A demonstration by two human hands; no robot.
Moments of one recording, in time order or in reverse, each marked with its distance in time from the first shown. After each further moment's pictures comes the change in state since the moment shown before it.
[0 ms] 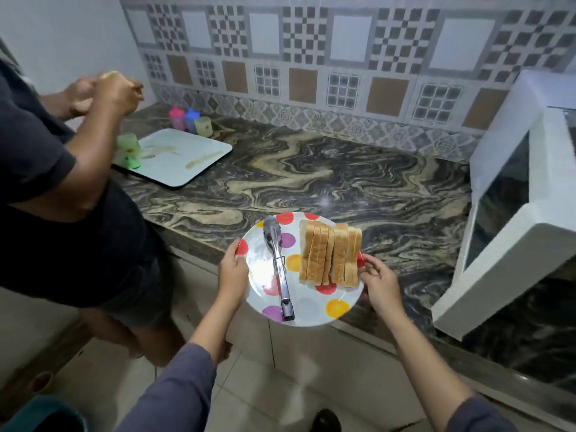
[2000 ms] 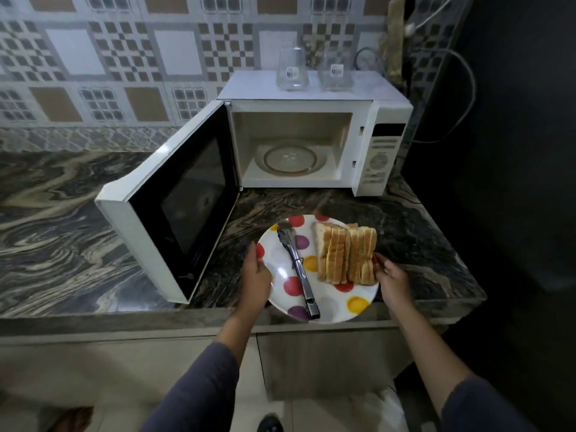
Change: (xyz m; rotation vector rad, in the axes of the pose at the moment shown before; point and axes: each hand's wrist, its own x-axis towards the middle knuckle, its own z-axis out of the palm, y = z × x) left_hand -0.299 0.065 0.401 -0.013 -0.531 0.026; right_hand -0.077 0.073 -0.481 0.072 0.554 0.050
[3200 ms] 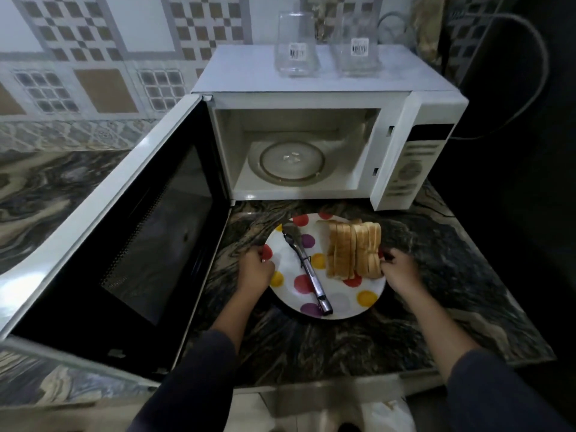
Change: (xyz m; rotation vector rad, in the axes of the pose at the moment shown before) left_hand 0.169 -0.027 0.025 0.421 -0.065 -0.145; right_hand 0.145 -0.015 0.051 -0.562 -0.002 0.118
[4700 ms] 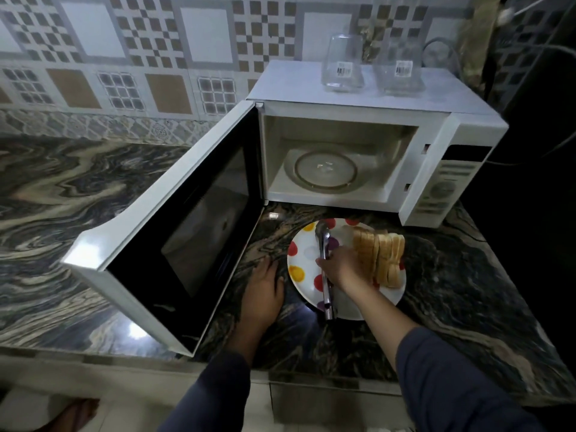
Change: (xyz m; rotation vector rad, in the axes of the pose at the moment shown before) left_hand -0.045 -0.053 -0.019 0.437 0.114 0.366; right_hand -0.055 -0.092 0.086 -0.247 -0.272 -0.229
